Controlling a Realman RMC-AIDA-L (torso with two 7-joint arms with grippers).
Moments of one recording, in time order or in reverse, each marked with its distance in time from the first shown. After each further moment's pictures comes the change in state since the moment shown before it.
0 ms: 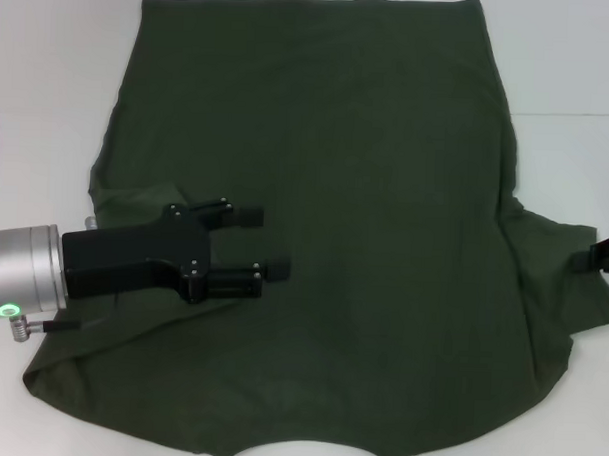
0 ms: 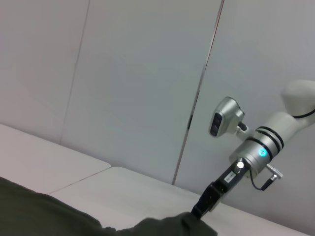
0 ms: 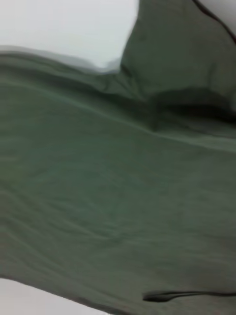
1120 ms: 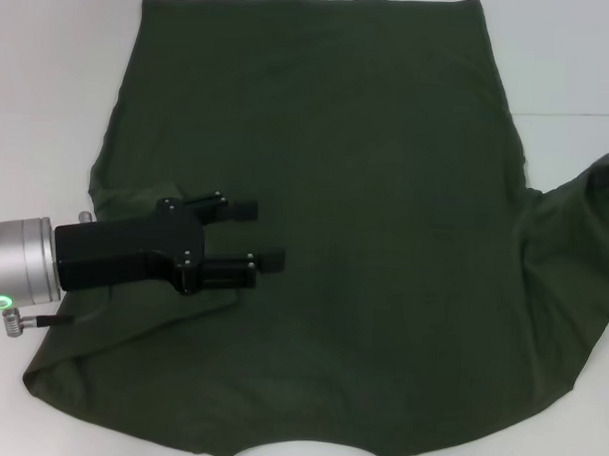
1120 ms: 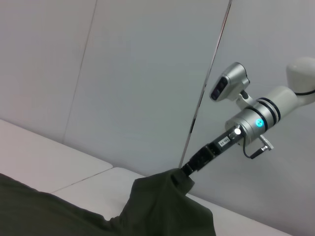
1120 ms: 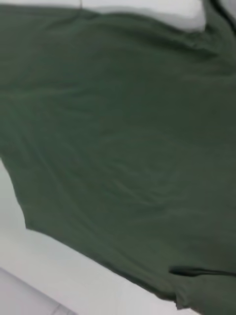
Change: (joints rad) left arm -0.001 0.006 -0.006 0.016 -0.002 0.009 -0.049; right arm 0.059 -0.024 0.026 -0.179 -0.006 -0.089 -0.026
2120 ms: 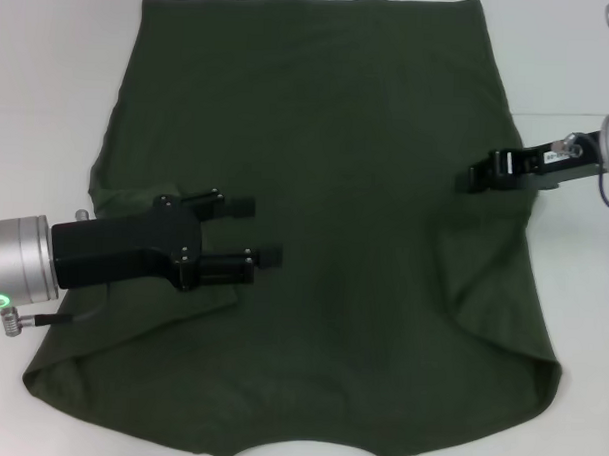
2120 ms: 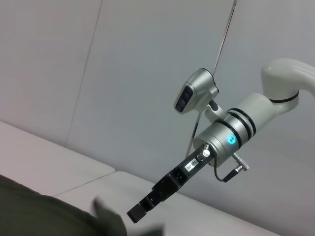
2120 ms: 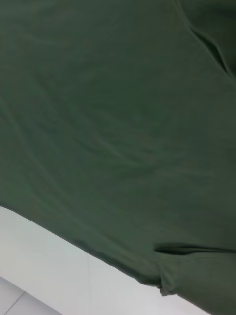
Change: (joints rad) left arm 0.003 0.000 -0.012 0.000 -0.003 0.003 -0.004; right arm 0.194 0.100 -0.120 0.219 -0.024 0.241 0.042
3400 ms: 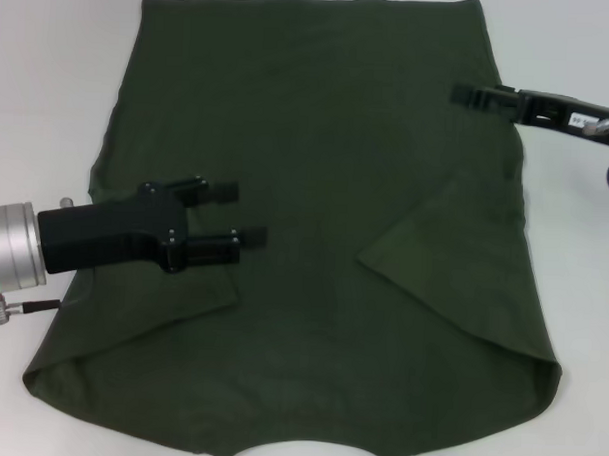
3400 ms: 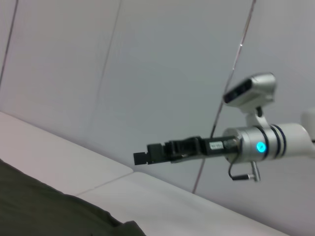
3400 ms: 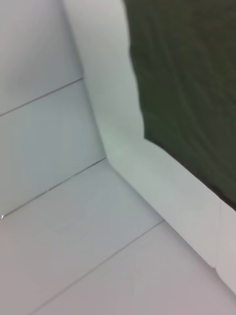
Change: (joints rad) left arm 0.001 0.008 -0.021 0.024 0.001 -0.025 -0.035; right arm -0.189 0.078 0.069 -0.019 0.583 0.063 -0.662
